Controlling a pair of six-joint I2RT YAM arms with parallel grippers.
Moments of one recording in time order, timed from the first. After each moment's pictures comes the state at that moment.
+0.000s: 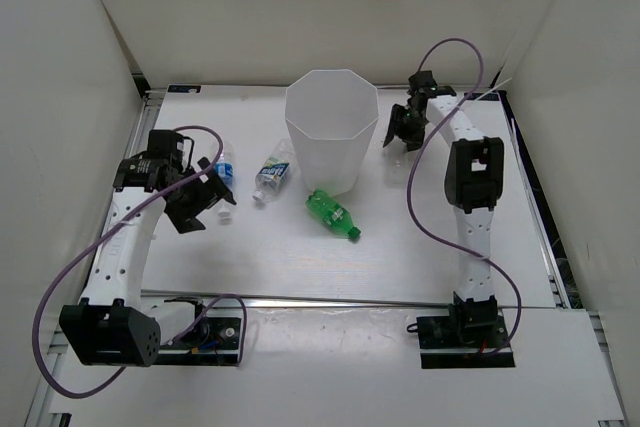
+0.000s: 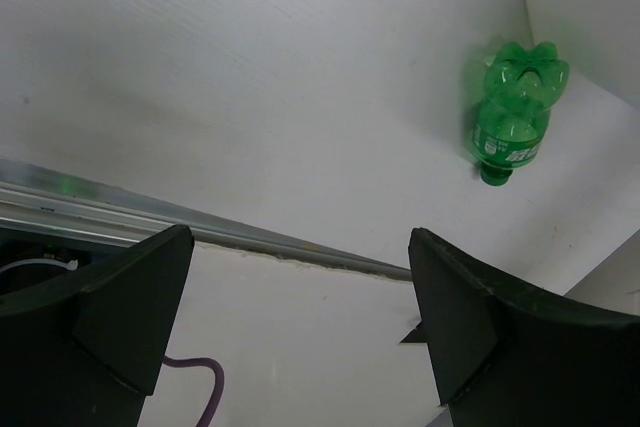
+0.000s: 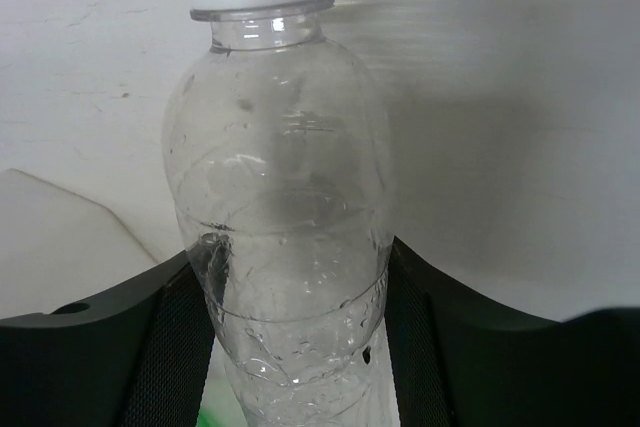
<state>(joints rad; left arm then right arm) -0.04 1.17 1.20 -1.22 0.15 -0.66 0.17 2.41 2.11 -0.89 -0.20 0.36</state>
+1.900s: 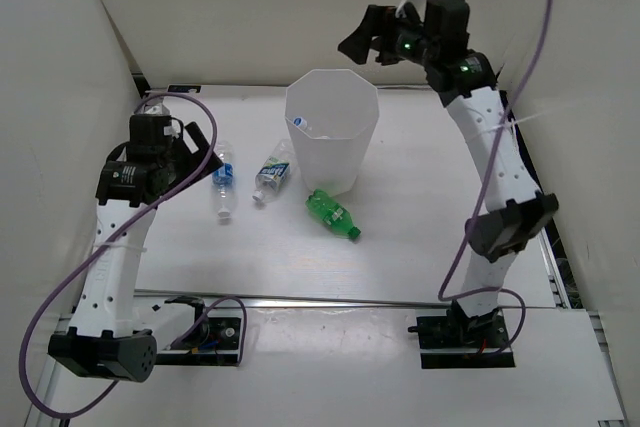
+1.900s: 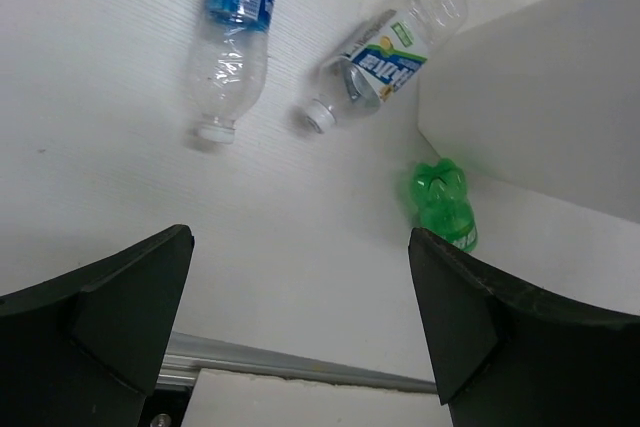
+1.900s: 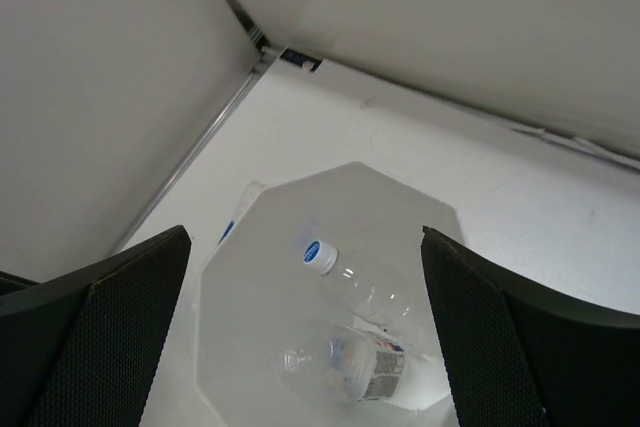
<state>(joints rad) -0.09 1.09 1.36 -1.03 -0.01 -0.55 0.39 1.89 2.25 -0.56 -0.43 0.32</state>
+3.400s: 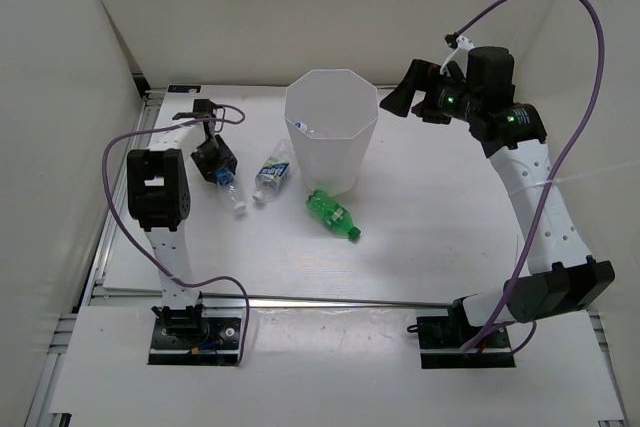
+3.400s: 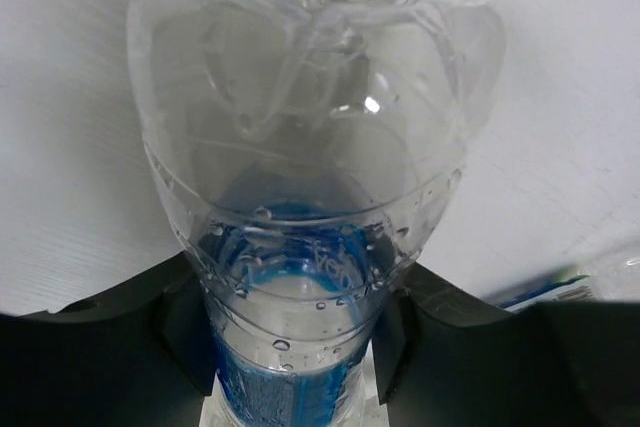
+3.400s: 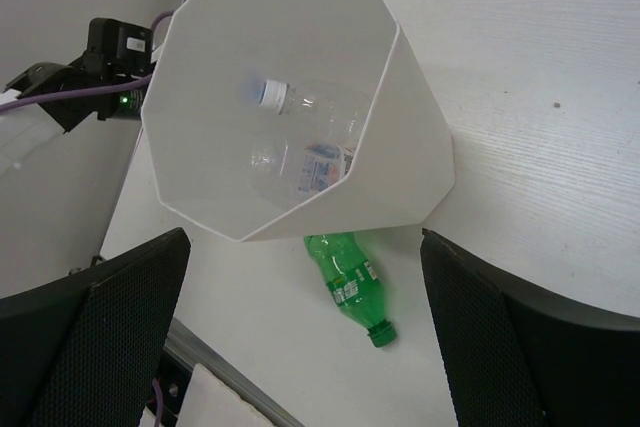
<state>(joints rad) -0.01 2.12 1.61 -0.80 -0.05 -0.58 0.26 1.40 1.67 -0.70 -0.40 0.41</state>
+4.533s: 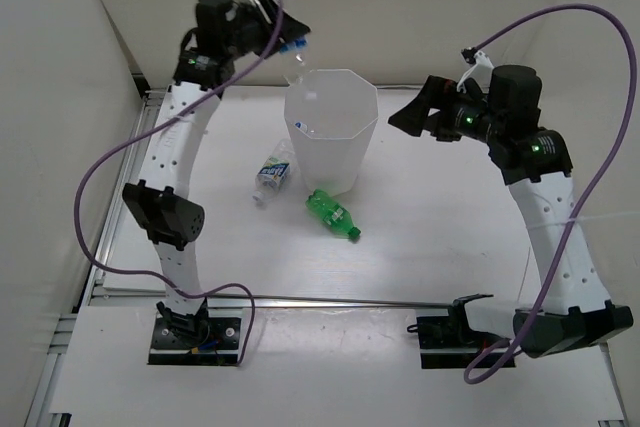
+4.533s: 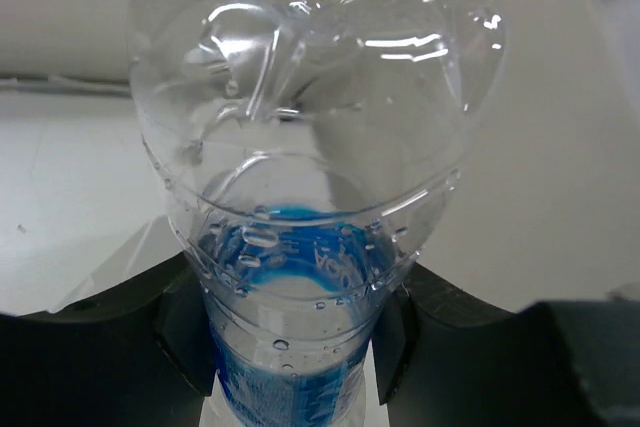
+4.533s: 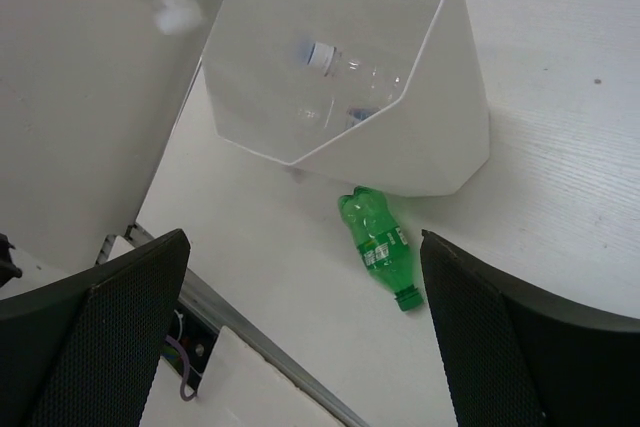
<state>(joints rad) -0.25 1.97 2.36 -0.49 0.42 -0.79 0.24 1.23 1.58 -0.74 -0.49 0.42</state>
